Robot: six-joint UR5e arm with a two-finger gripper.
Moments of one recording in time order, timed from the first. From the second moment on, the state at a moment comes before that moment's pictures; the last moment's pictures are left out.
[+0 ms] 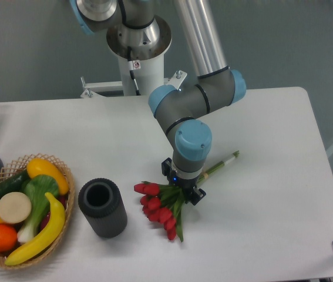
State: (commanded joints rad) arm 2.45 -2.08 -1.75 -0.88 1.51 1.28
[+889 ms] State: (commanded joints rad) arm 2.50 -2.02 -1.73 -0.86 1.48 1.25
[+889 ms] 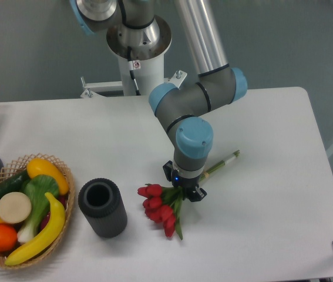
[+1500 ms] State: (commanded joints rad) arm 2.59 -1.85 -1.68 -0.86 1.06 1.20
